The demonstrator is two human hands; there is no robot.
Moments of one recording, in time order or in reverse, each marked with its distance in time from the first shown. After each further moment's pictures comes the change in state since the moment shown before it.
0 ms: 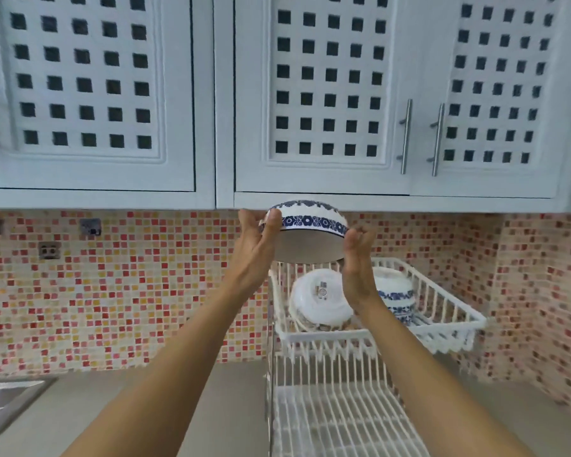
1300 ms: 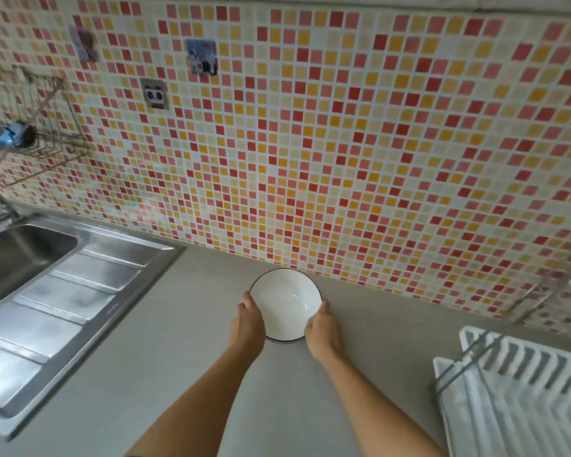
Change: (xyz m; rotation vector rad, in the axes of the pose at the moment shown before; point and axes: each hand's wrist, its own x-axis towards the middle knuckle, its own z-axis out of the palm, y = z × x) left_hand -0.078 -0.476 -0.182 0.745 -0.033 -1.191; right_hand -0.139 0.371 0.398 -0.758 -0.718 0.758
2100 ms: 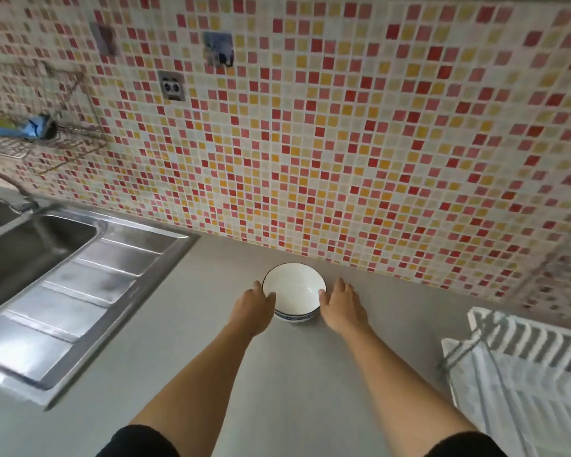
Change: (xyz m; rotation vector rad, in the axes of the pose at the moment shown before) left_hand 0.008 -0.024 -0.023 0.157 -0.081 0.136; right_hand -0.004 -0.005 -0.024 -0.174 -0.034 -0.071
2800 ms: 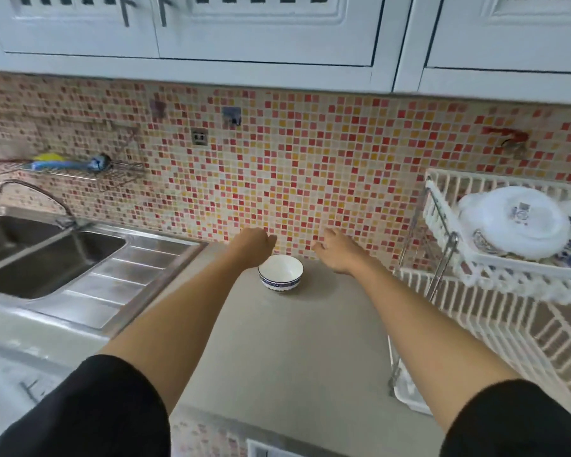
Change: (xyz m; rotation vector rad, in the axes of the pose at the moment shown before) left_hand -0.235 0.044 -0.122 0.165 0.204 0.370; right_hand -0.212 -0.021 -0.163 -0.117 0.038 -0.315
